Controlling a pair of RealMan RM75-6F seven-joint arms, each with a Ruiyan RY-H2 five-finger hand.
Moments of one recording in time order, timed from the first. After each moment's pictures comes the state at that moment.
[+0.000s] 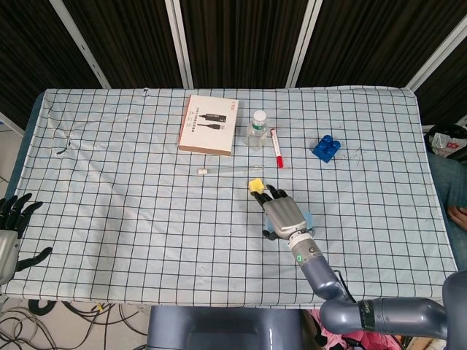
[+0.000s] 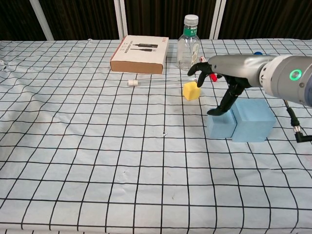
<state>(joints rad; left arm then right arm) -0.09 -1.14 -0.06 -1.59 1.54 1.56 0.04 0.88 -1.46 0.18 -1.84 -0.66 1.10 -0.68</state>
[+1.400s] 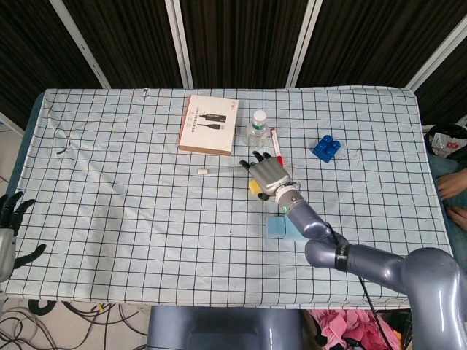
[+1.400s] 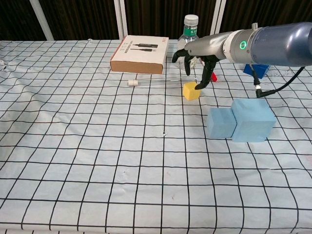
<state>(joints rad) -0.08 -1.18 -0.09 -1.59 1.47 1.56 0.14 1.13 -1.57 0.19 -1.21 -0.77 0.63 -0.51</state>
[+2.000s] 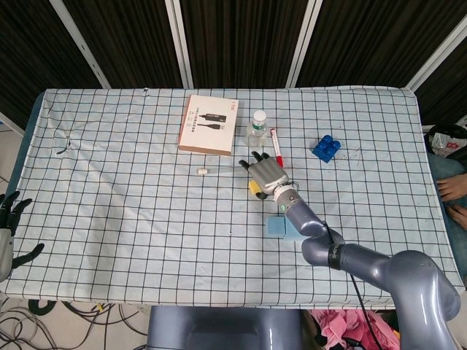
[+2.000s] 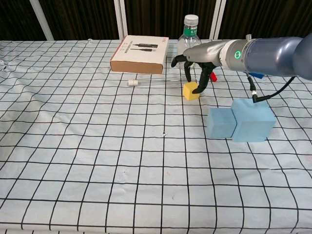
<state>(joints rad) -0.08 -1.18 -0.09 -1.59 1.47 1.57 0.14 1.12 -1.65 0.18 -1.05 -0.89 0.60 -0.37</state>
